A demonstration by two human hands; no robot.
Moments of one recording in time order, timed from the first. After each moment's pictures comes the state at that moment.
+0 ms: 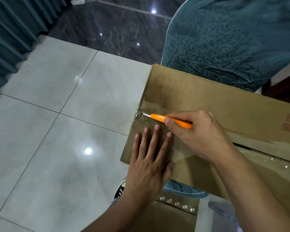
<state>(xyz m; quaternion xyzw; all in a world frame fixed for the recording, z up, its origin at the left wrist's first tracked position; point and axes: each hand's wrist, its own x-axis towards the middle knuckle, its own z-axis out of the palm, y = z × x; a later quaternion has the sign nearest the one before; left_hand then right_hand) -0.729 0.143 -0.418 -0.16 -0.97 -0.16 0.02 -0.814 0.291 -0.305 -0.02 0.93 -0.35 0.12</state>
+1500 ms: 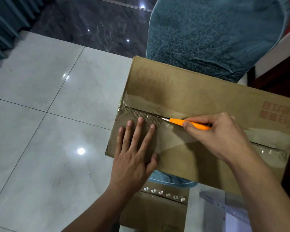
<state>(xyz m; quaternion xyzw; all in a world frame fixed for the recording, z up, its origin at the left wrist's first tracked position) -0.725 0.144 -0.421 -0.14 -0.98 -0.15 0.02 -0.780 0.362 -0.307 0.10 0.94 -0.31 0.13</state>
